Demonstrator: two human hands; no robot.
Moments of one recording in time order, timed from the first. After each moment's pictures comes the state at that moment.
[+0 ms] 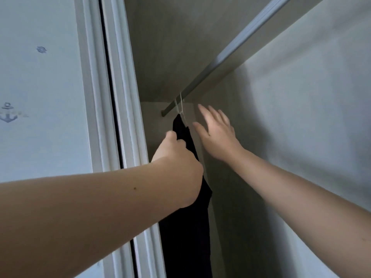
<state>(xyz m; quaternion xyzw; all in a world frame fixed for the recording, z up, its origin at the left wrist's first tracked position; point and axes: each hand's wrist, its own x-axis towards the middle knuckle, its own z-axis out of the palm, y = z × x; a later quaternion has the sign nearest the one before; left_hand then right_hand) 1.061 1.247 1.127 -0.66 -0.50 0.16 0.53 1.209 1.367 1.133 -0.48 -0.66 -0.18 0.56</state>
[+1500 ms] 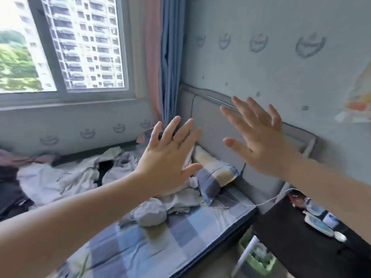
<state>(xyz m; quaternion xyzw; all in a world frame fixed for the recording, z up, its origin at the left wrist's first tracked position) 0.289 0.545 0.781 -0.35 -0.90 0.00 0.26 0.353 0.782 0.841 0.10 -0.96 -0.05 0.25</state>
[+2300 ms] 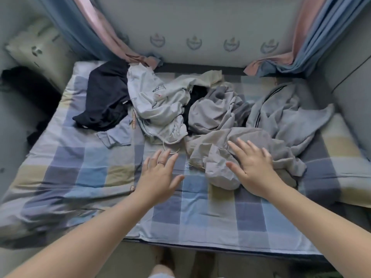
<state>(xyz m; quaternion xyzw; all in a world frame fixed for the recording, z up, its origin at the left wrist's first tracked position) 0.116 0.351 0.472 0.11 -0.98 -0.11 -0.11 -0.014 0.610 0.509 0.27 -0.95 0.08 -0.14</state>
